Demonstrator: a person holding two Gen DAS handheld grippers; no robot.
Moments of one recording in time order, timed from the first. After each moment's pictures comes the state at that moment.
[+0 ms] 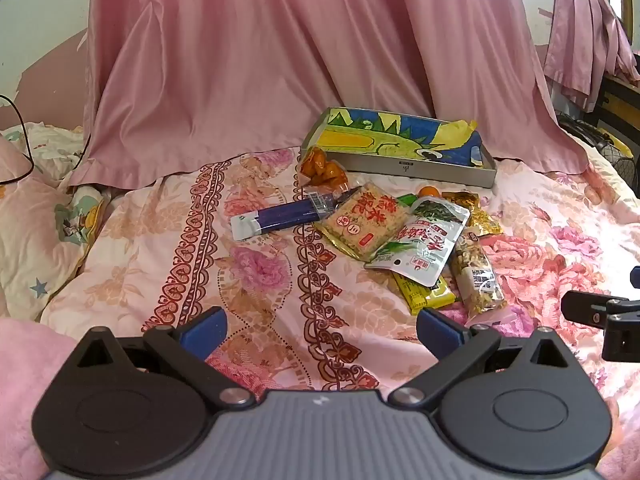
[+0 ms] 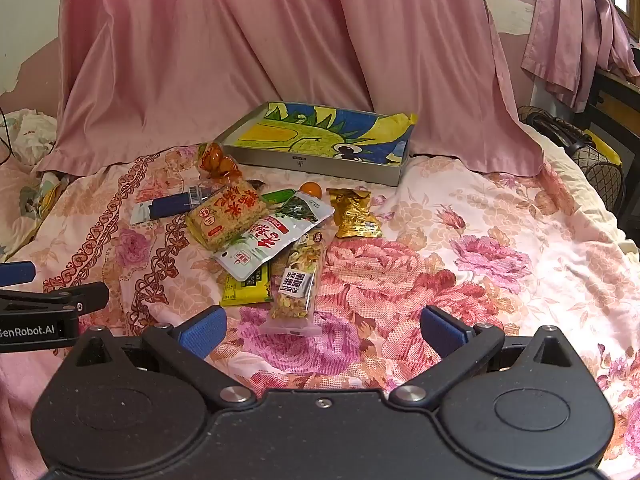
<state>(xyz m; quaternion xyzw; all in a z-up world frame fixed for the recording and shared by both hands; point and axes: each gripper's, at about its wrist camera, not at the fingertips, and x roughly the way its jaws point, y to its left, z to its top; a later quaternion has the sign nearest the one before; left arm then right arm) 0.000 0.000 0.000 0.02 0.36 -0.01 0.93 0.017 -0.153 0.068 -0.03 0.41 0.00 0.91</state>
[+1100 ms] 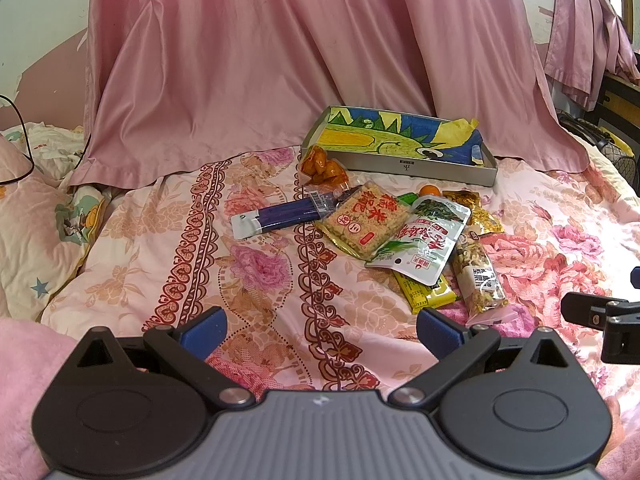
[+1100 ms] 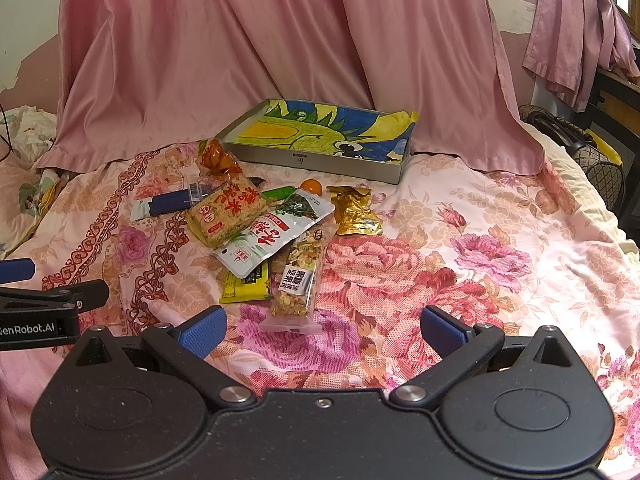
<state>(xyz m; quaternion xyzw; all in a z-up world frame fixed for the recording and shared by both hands) 0.000 0.000 0.000 0.02 0.36 -0.01 0.93 0.017 -0.152 0.065 -0.03 0.41 0.00 0.91</state>
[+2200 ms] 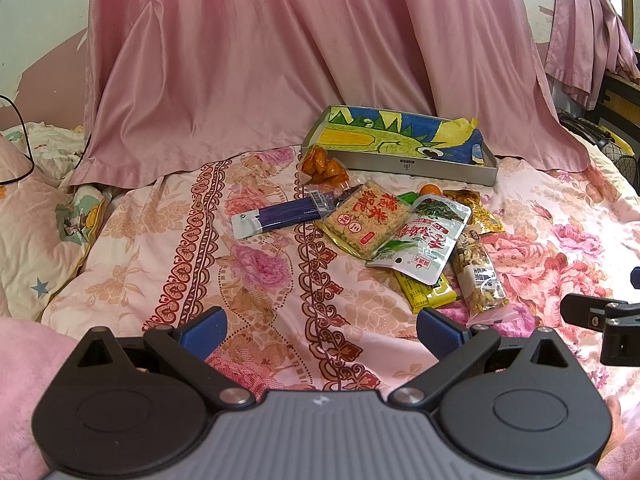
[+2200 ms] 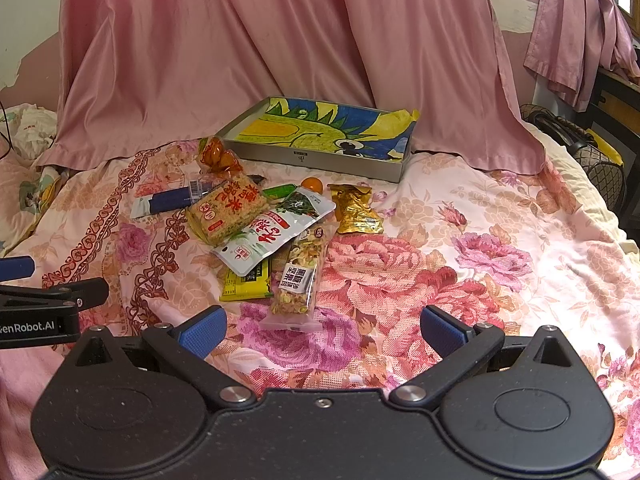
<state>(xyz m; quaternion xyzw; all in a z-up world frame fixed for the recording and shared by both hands) 0.000 0.000 0.000 0.02 0.36 -0.01 0.93 0.019 -0.152 0.067 -0.03 0.41 0.00 0.91</state>
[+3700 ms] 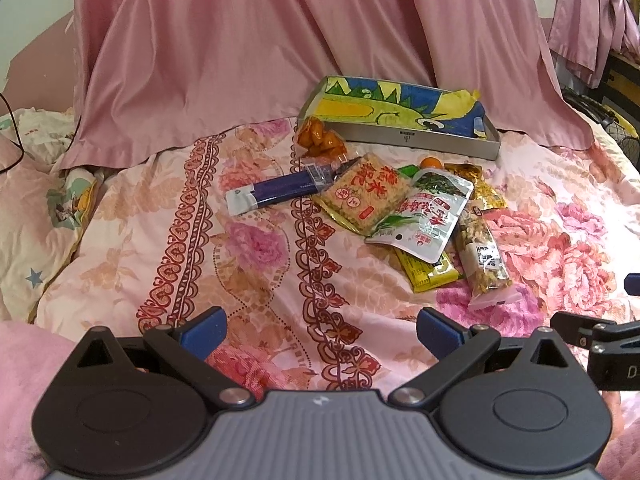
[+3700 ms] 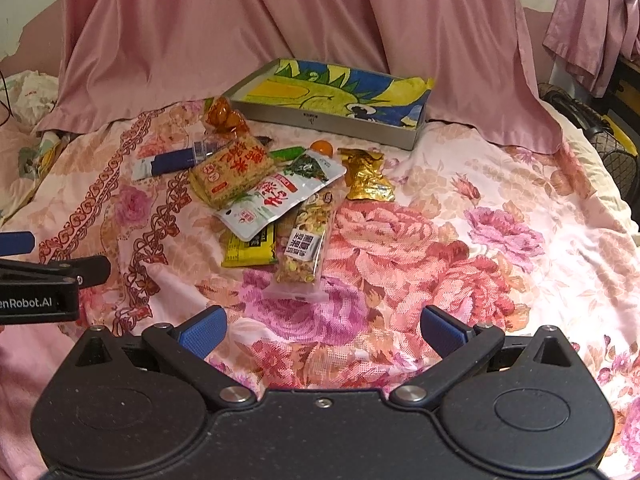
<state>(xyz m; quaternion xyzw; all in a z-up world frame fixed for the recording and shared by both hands) 0.014 0.000 -0.003 0.02 0.41 -0.01 0.91 0.031 -0.147 0.055 -0.05 0.46 0.01 0.88</state>
